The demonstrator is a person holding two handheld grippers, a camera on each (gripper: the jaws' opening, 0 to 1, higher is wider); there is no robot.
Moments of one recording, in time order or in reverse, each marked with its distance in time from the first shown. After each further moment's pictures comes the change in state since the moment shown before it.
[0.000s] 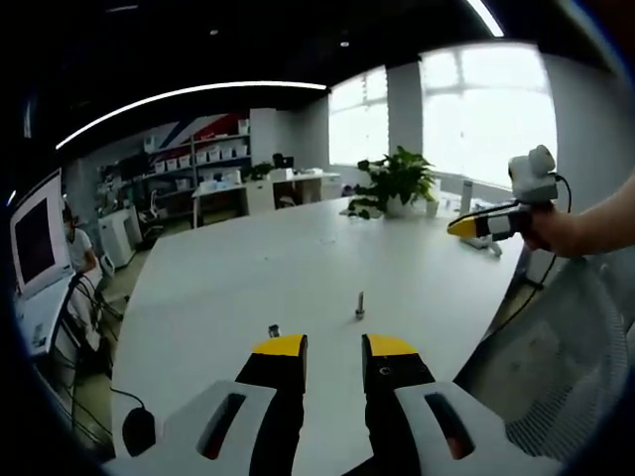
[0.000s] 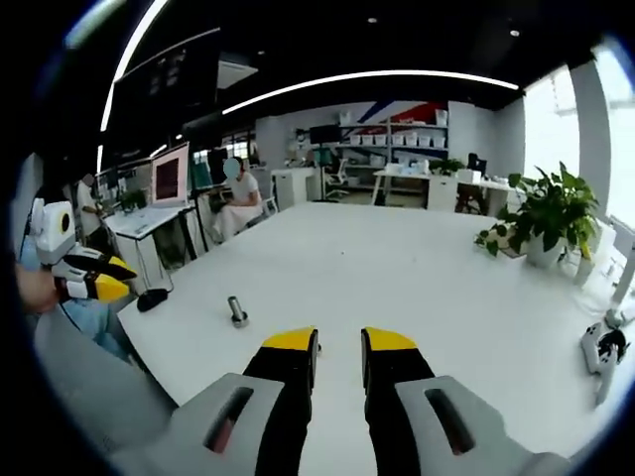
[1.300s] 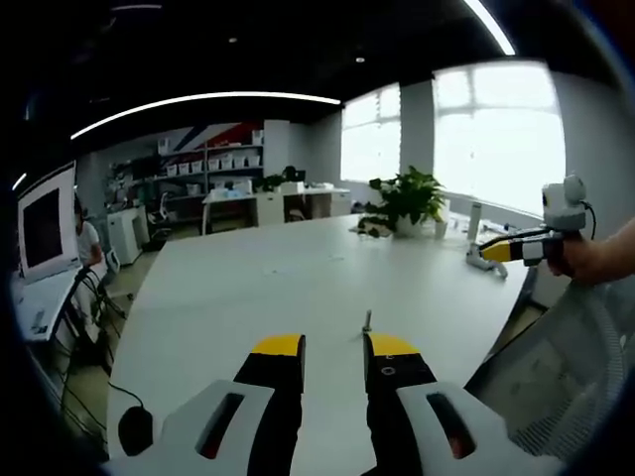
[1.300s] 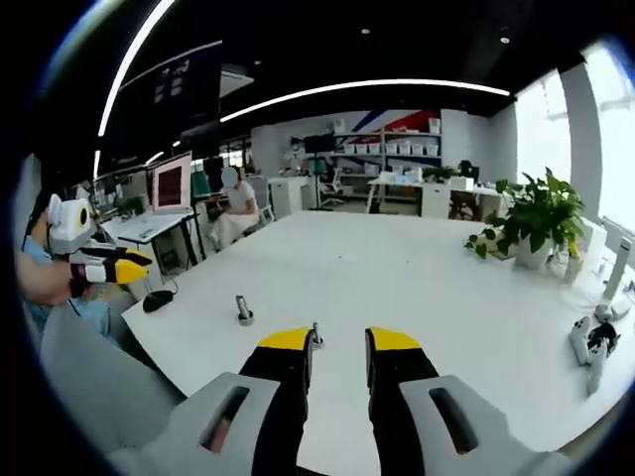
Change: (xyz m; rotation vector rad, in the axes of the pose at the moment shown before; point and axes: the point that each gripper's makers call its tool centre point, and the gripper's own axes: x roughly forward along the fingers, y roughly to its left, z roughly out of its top) left arm -0.006 0.011 0.014 -0.055 -0.080 0.034; right arm -0.036 0.013 -0.005 -0.041 -0.021 -0.007
